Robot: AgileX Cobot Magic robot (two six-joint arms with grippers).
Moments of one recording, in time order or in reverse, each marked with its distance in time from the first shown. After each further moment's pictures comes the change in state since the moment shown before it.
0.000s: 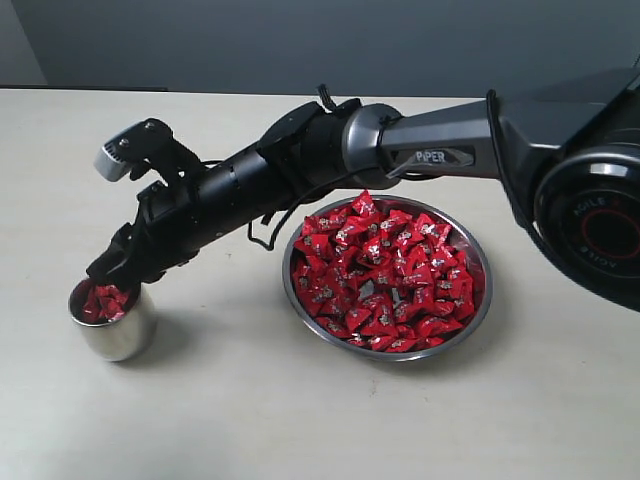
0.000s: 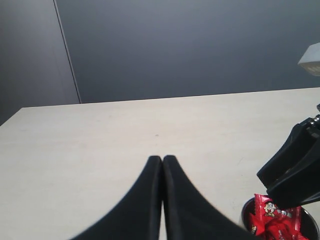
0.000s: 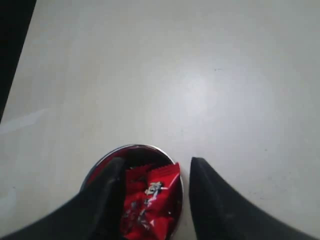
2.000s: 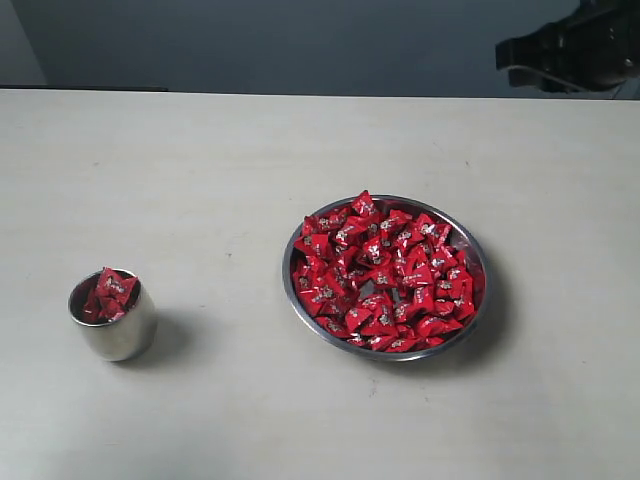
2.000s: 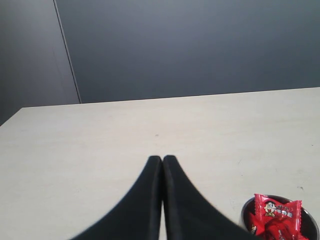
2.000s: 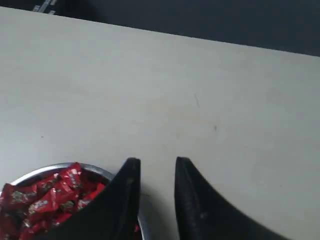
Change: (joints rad) left arm 0.000 0.000 0.000 0.000 0.000 0.000; right arm -0.686 -0.756 0.500 -0.828 -0.287 0.935
